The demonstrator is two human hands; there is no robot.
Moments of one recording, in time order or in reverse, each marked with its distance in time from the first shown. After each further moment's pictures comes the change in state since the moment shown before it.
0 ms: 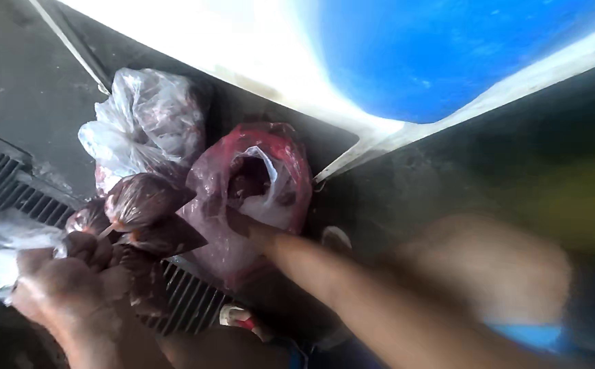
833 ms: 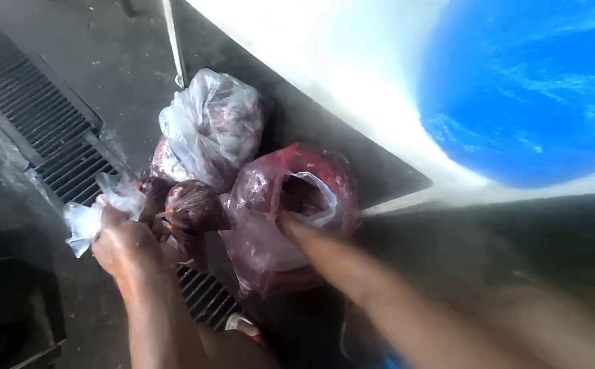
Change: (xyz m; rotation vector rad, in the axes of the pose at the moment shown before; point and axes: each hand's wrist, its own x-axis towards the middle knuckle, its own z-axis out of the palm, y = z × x) left_hand 0.015 0.019 -0.013 -0.027 0.345 -0.070; right_hand 0.016 0.043 0.004 0.184 0.383 -0.256
